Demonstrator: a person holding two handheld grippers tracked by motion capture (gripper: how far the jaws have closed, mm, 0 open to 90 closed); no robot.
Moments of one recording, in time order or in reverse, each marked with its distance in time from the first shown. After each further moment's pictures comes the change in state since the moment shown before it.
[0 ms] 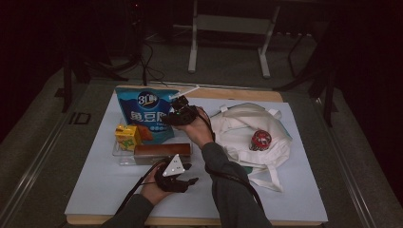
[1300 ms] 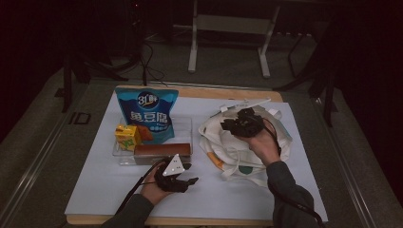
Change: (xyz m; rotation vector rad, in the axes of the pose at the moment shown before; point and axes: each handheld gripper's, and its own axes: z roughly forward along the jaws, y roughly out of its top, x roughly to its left) left arm 0.000 0.000 0.000 -0.001 0.002 -0.008; right arm -0.051 -0.085 -0.156 -0.016 -0.201 0.003
